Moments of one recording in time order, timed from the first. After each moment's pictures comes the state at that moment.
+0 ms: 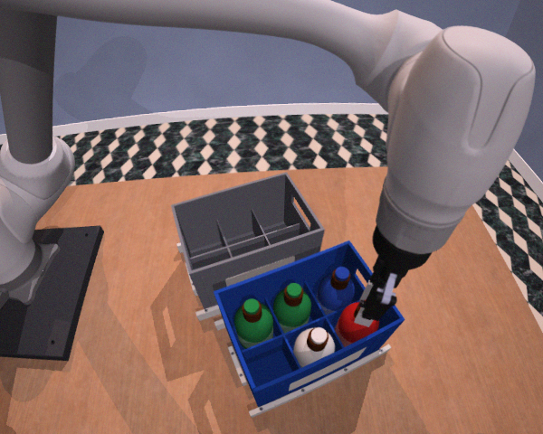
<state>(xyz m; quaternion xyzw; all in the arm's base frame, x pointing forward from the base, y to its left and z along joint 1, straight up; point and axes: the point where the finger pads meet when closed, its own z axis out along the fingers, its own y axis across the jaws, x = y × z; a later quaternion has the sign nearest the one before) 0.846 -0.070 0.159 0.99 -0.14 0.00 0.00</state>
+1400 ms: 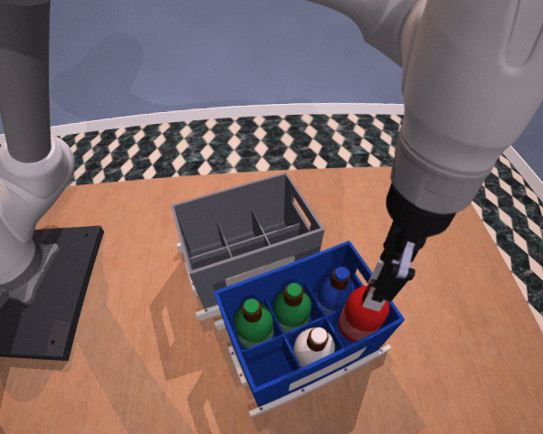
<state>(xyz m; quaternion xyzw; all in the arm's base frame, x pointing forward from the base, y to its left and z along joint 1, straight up) 0.846 -0.070 0.222 0.99 -0.14 0.00 0.00</state>
